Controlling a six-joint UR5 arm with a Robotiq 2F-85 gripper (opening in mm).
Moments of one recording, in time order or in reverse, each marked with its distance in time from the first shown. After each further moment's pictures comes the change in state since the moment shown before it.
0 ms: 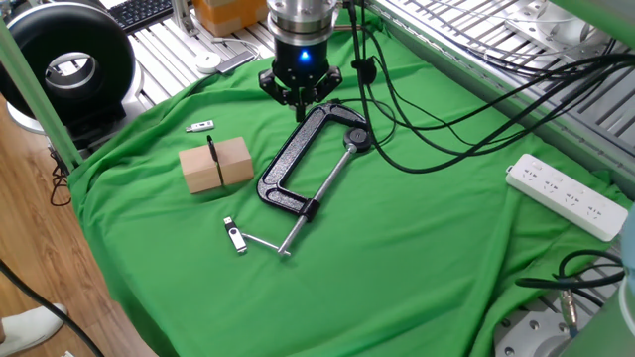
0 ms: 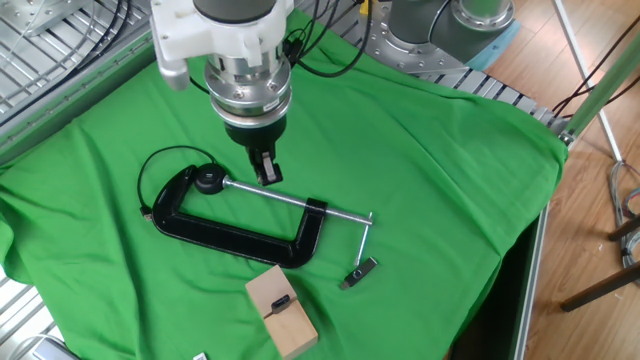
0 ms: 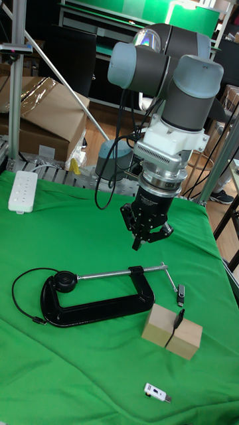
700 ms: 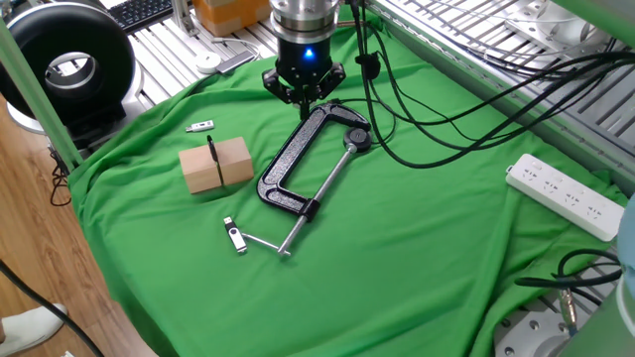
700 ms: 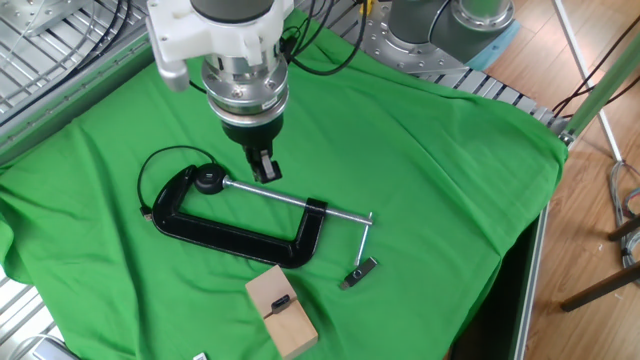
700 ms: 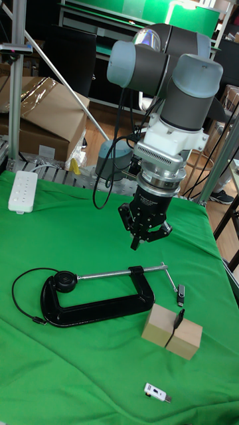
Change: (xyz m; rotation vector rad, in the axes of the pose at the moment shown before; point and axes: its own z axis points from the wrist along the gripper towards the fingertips) arm 0.001 -0.003 -0.001 0.003 0.012 -0.068
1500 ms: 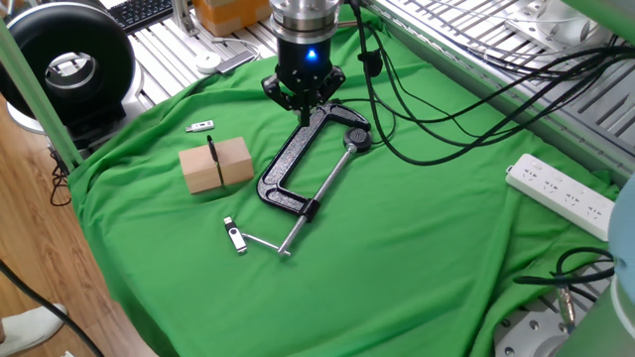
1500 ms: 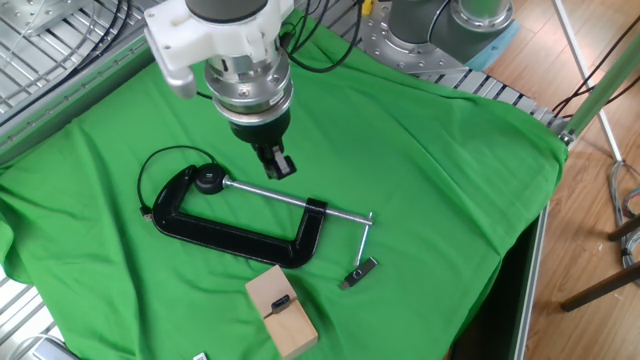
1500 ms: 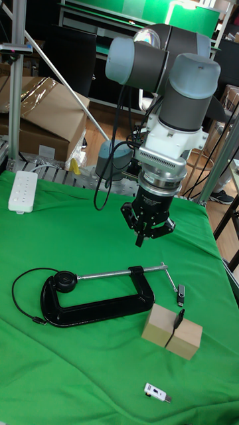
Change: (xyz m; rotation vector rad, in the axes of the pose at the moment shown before) arm 0.017 0.002 -0.001 -0.013 0.066 -0.138
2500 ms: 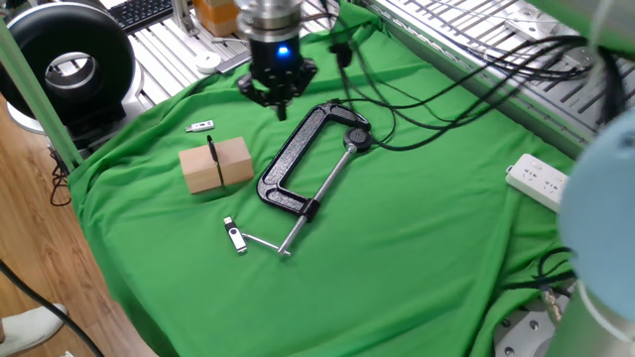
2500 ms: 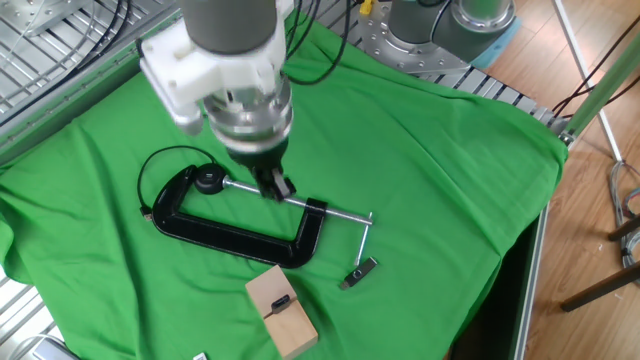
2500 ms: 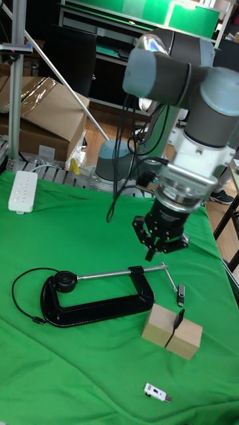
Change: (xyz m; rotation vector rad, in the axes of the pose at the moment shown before) arm -0.035 0.046 0.007 0.057 -0.040 -0.051
